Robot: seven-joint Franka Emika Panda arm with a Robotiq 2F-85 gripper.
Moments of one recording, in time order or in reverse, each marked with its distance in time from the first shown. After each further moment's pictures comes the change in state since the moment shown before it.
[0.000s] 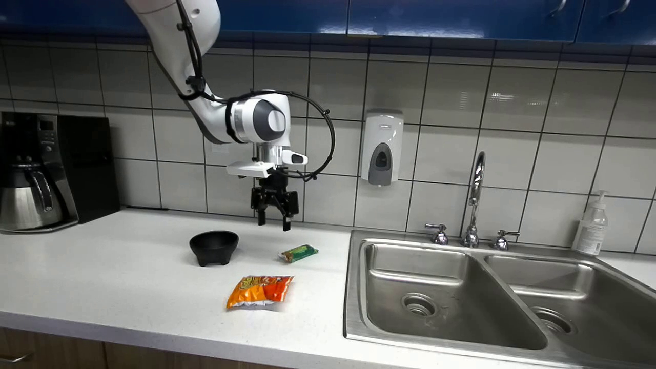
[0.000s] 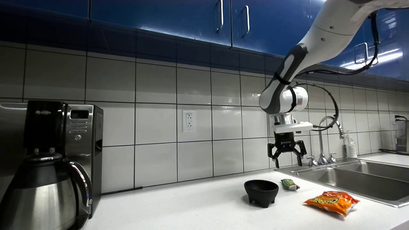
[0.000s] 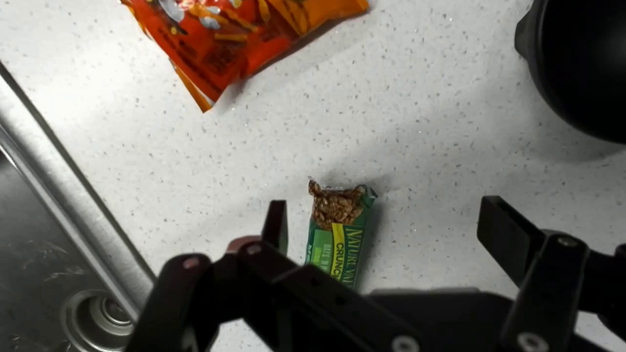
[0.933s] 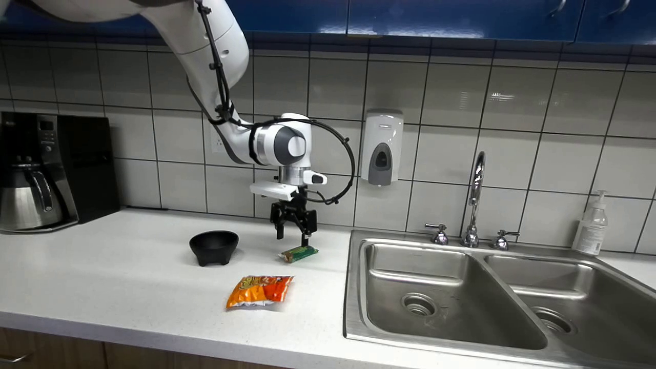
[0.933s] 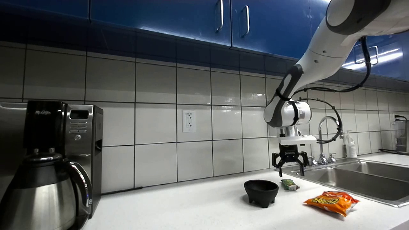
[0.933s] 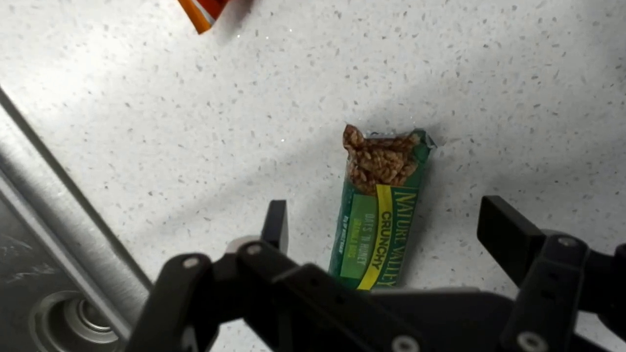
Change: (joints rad) arm -0.063 0.167 -0.012 0.112 0.078 0.079 -0.101
